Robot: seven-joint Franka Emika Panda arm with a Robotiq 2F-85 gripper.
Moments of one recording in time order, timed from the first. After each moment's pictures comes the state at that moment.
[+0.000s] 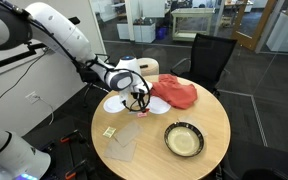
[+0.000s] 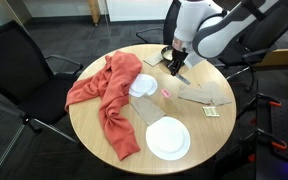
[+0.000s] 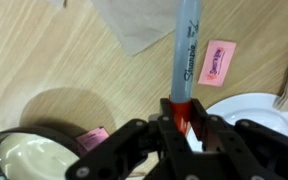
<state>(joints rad) 0.16 0.48 -0.19 -2.12 -0.09 2.70 0.44</state>
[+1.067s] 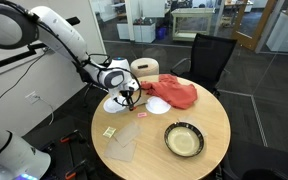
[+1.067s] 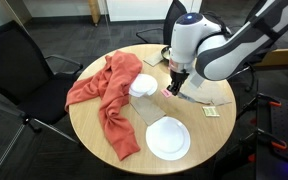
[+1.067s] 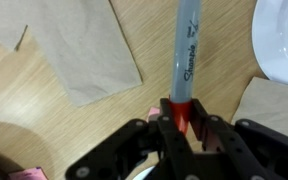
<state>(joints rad) 0.22 0.50 -0.09 -2.16 -0.13 2.65 0.44</state>
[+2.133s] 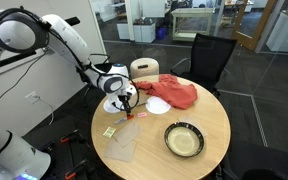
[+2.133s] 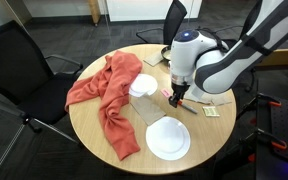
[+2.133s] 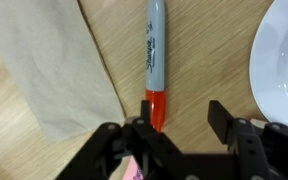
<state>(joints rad) 0.22 0.58 -0.06 -2.16 -0.10 2.66 0.42</state>
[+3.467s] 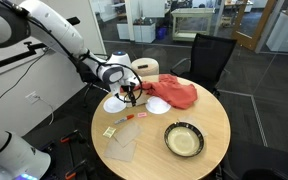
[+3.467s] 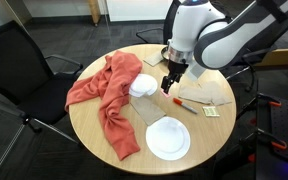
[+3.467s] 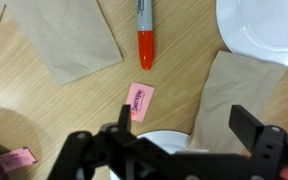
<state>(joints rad) 0.15 0.44 -0.02 -2.16 0.00 2.67 0.32</state>
